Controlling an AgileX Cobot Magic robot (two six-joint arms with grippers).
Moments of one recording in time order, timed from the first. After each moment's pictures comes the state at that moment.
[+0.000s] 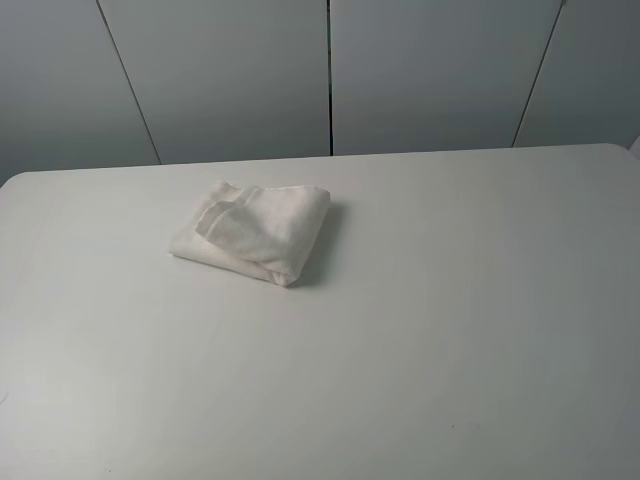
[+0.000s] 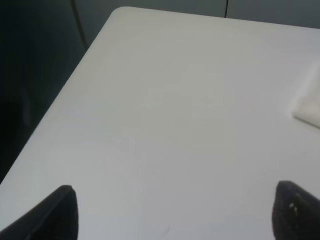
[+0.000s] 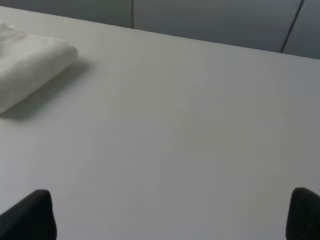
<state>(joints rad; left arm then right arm) 0.10 0.00 -0.51 -0.07 1.09 0.05 0.09 0.00 -0.51 0.12 1.10 -0.17</state>
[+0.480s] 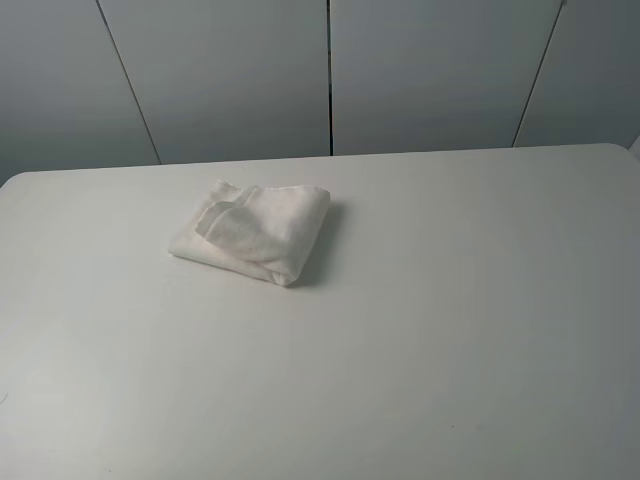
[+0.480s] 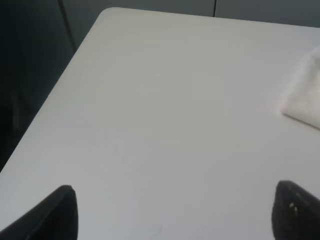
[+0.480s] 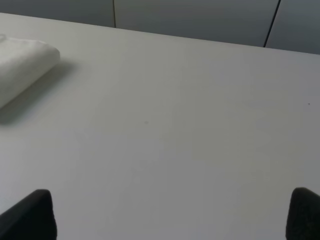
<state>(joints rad) 0.06 0.00 -0.51 -0.07 1.09 0.05 0.06 0.00 -0.51 0.10 1.10 -0.15</state>
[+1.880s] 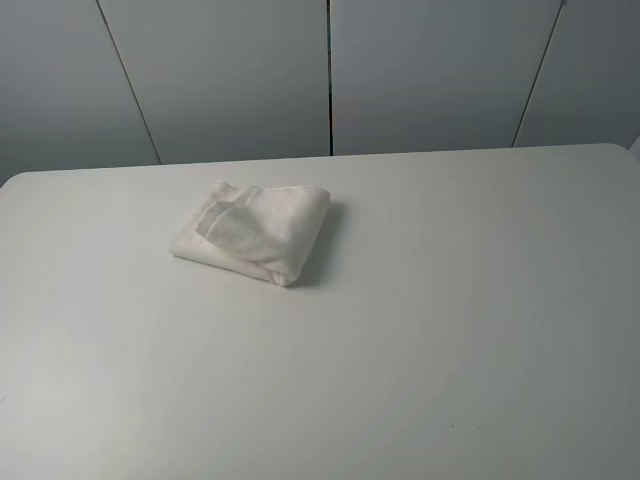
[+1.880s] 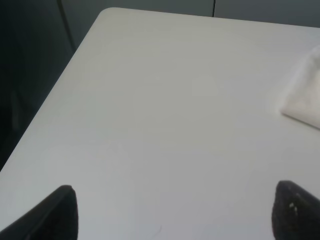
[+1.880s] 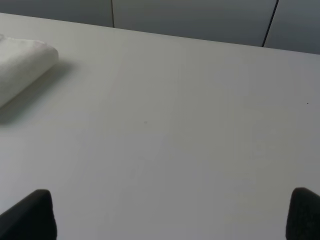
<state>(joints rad) 0.06 0.00 -0.51 -0.07 1.09 0.05 0.06 0.00 -0.51 0.10 1.10 -0.15</state>
